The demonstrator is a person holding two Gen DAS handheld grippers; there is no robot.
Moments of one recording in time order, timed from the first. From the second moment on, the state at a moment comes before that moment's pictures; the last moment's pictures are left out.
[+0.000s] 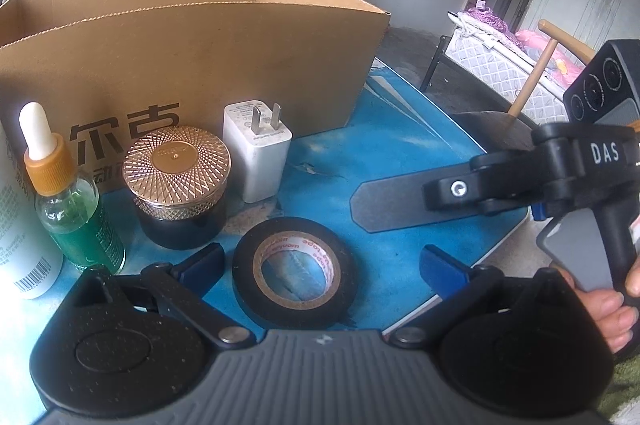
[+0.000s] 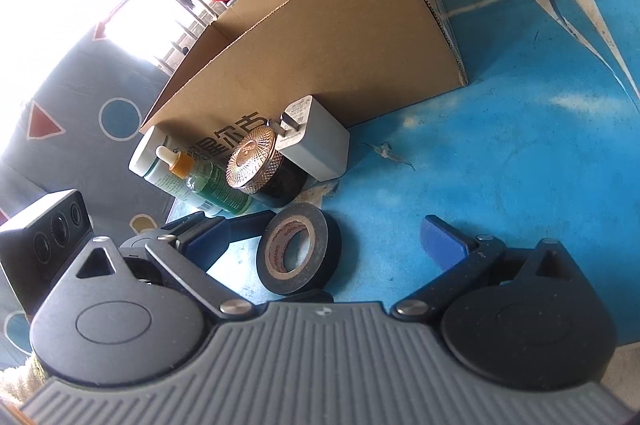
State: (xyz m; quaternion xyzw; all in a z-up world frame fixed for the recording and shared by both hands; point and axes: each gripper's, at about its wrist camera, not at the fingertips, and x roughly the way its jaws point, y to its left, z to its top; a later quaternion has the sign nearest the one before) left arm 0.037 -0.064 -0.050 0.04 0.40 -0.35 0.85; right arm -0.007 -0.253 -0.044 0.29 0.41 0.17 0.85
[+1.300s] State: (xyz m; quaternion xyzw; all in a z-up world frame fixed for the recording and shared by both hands) left arm 0.003 -0.077 -0.021 0.12 0.35 -0.30 0.88; right arm -0.014 -0.187 -0.007 0.08 0.40 0.14 0.90
